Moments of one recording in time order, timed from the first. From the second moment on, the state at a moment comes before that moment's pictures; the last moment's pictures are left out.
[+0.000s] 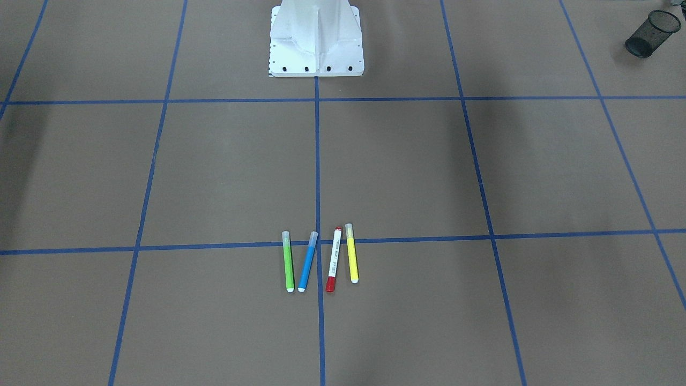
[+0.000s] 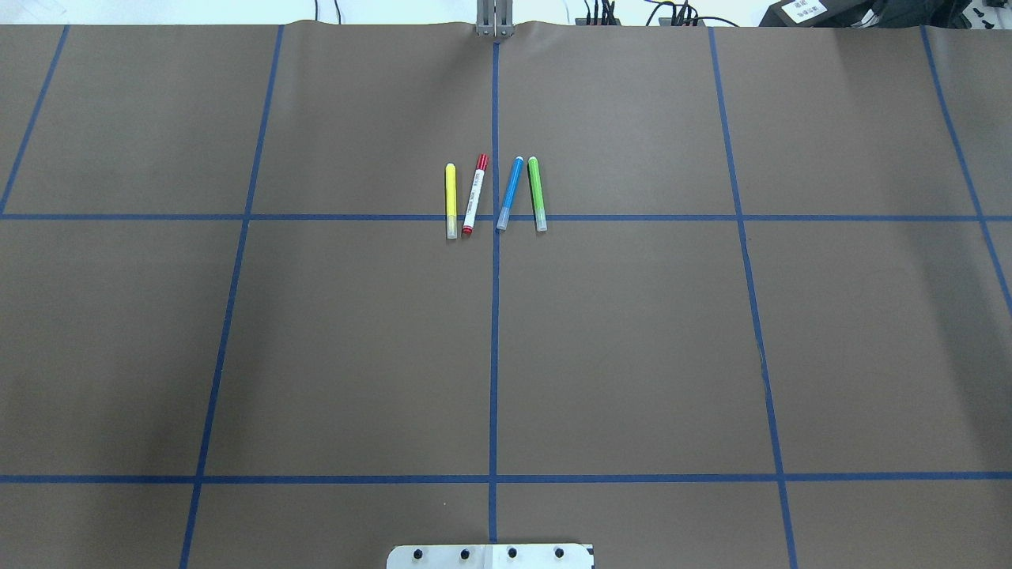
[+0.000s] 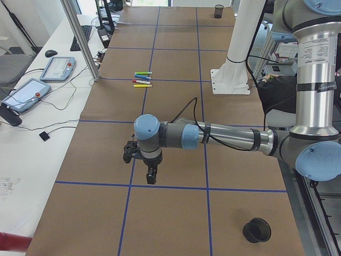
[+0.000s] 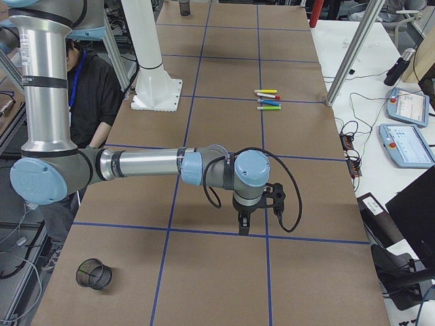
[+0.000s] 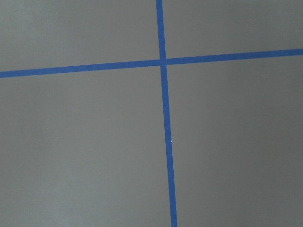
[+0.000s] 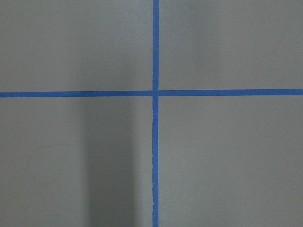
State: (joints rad) left arm -1.53 -1.50 -1.76 -1.49 -2.31 0.02; right arm 1.65 -1.59 1.69 -1.73 2.38 -0.08
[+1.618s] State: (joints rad) left arm -1.52 -1.54 -1.72 -1.52 -2.30 0.01; right arm 1.63 -1.58 1.70 -1.73 2.39 -0.06
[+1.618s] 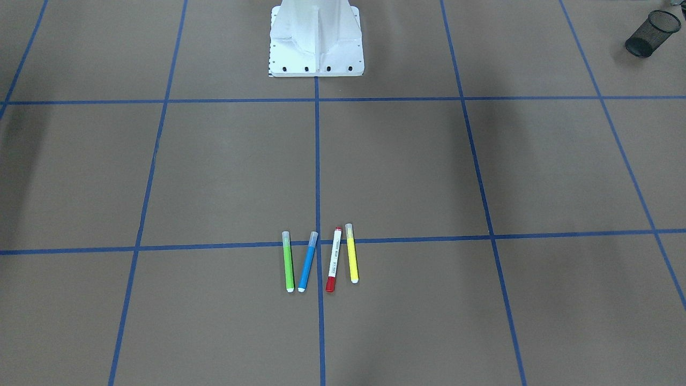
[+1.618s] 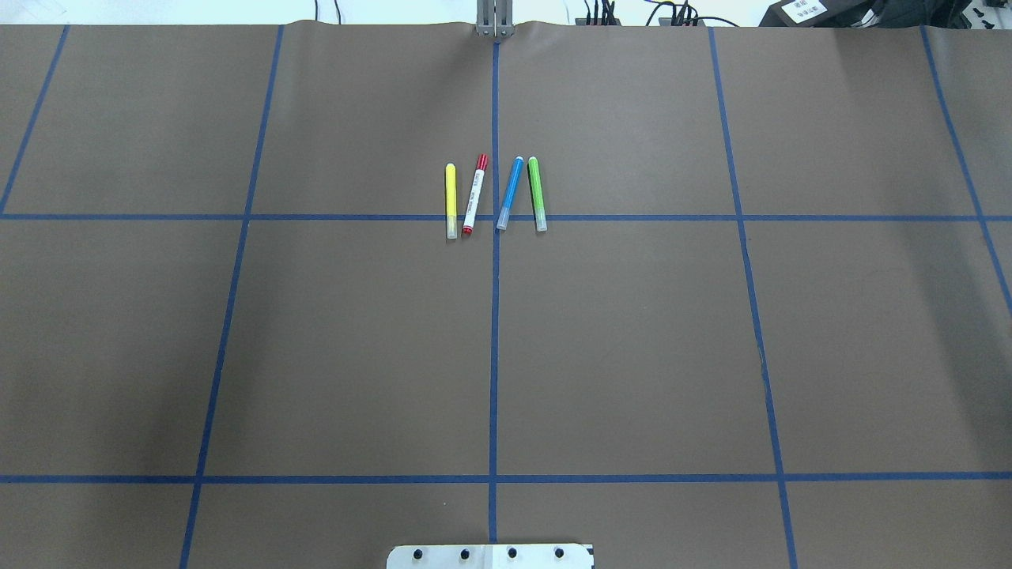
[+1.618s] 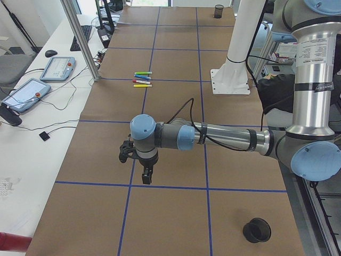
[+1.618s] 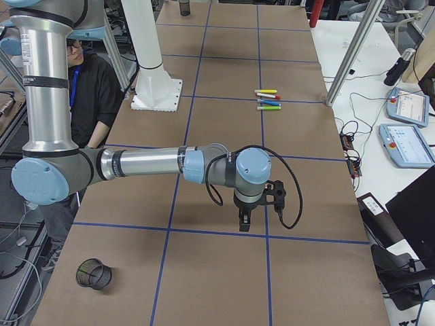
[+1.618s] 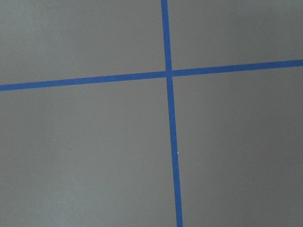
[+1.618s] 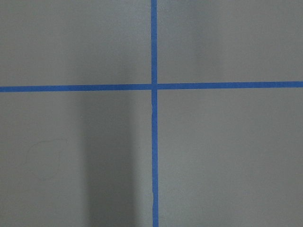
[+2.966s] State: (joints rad) left arm -1.04 -2.01 -1.79 -1.41 -2.29 -0.66; right arm 1.61 -1.58 1.72 -1.69 2.40 -0.06
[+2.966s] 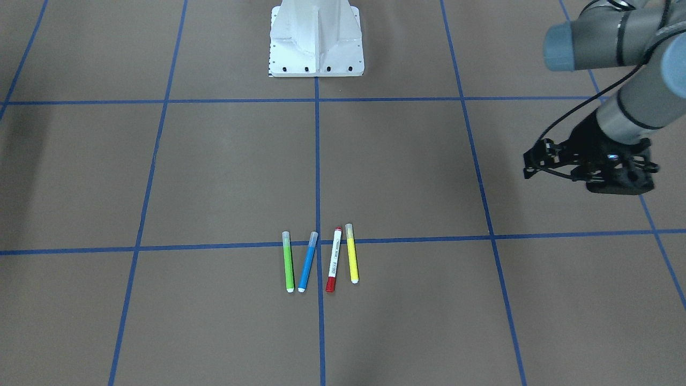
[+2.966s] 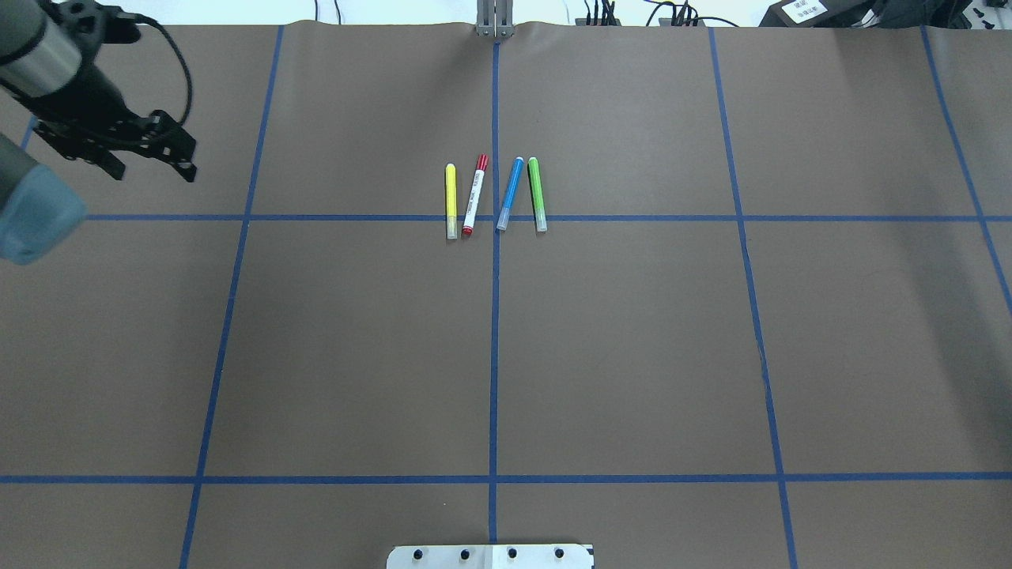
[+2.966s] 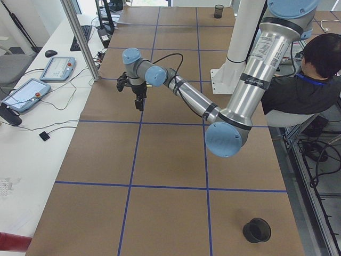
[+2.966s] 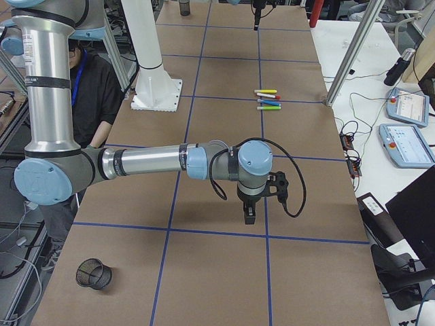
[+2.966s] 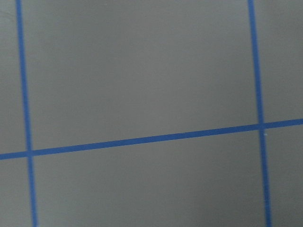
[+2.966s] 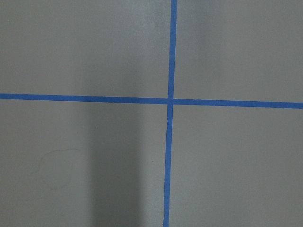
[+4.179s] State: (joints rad) left arm -0.73 -2.51 -1.23 -1.75 -2.04 -1.00; right arm 1.59 -1.58 1.74 -1.69 2.44 -0.06
